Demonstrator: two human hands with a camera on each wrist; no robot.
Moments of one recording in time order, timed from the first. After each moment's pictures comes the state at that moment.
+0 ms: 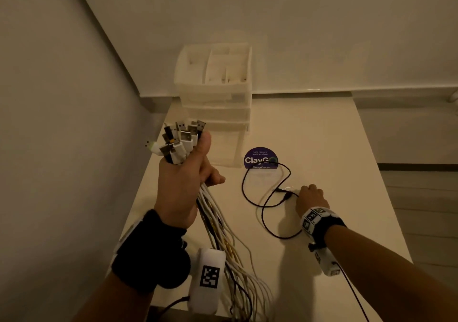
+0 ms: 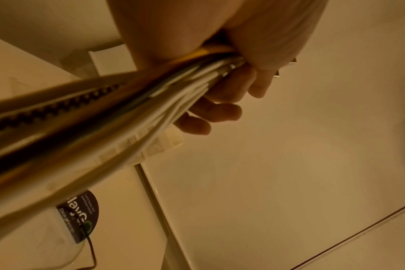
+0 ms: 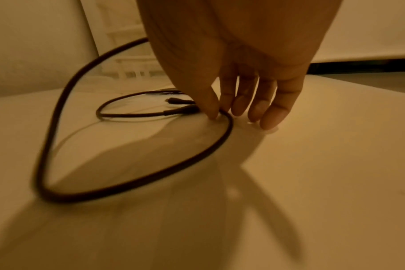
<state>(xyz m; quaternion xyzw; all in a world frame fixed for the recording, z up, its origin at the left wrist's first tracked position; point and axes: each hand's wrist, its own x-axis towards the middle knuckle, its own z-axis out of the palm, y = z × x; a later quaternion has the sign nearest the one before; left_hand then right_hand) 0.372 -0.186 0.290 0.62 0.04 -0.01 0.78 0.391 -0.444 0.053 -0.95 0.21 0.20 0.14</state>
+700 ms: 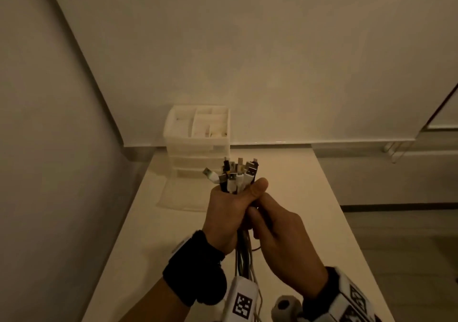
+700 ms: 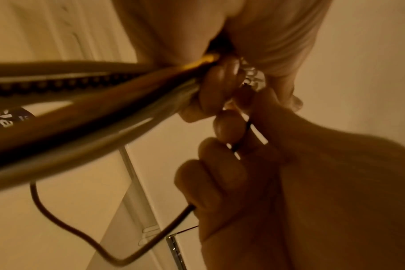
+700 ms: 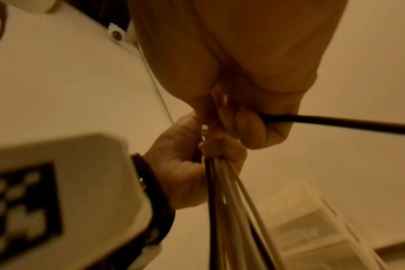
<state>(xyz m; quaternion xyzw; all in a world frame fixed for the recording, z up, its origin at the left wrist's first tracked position) 0.360 -0.246 0.318 0.55 -0.09 -0.14 0.82 0.290 -0.346 0.318 -0.86 -0.06 -0.14 0.48</state>
